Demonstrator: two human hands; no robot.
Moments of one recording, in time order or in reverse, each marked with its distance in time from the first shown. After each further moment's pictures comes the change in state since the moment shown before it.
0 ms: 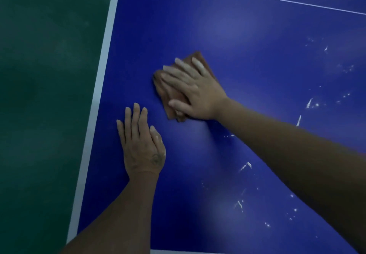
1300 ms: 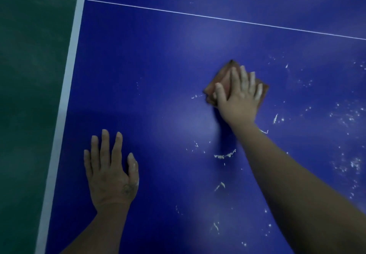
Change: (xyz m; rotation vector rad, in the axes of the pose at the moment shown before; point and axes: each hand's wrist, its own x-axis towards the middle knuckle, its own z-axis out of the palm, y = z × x) left_hand 0.002 -0.001 -0.002 0.163 -0.087 0.037; right_hand -0.089 0.099 -0.033 0.015 0.120 1.067
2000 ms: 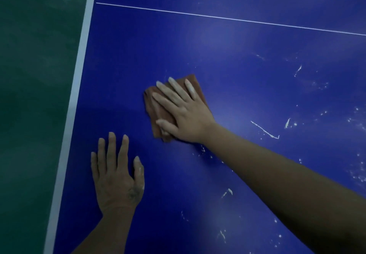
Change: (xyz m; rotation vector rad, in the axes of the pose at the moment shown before) left_hand 0.000 0.000 0.000 0.028 -0.037 -0.013; right_hand -0.032 -0.097 0.032 0.021 -0.111 -0.934
